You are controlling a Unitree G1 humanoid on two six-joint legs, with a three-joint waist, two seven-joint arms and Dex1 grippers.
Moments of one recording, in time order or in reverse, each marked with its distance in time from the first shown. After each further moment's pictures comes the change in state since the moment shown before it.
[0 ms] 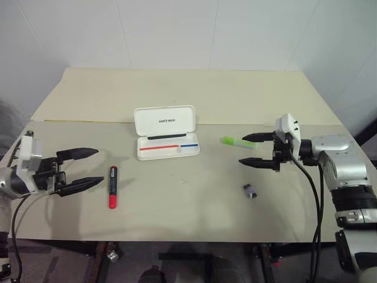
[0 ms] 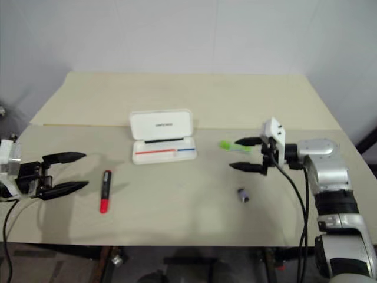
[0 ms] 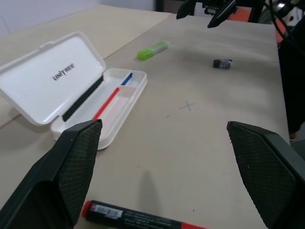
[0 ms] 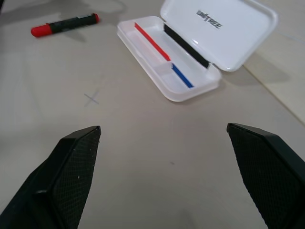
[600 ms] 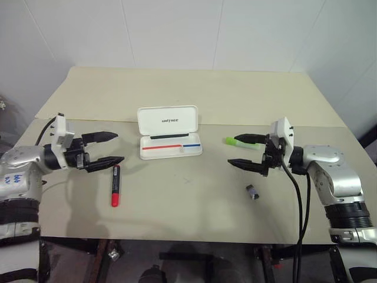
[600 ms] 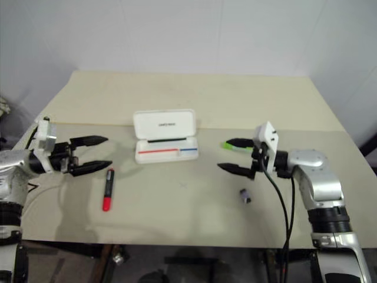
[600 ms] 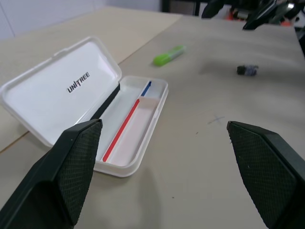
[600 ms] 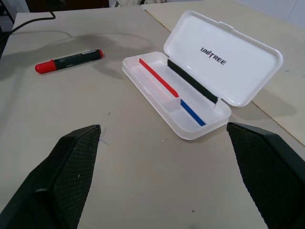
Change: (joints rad) left arm -0.376 -0.111 -0.202 0.323 0.205 -0.121 0.060; right arm 0.128 0.074 -0.036 -0.227 0.085 0.068 -0.161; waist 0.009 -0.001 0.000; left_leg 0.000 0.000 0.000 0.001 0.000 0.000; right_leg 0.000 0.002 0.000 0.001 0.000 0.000
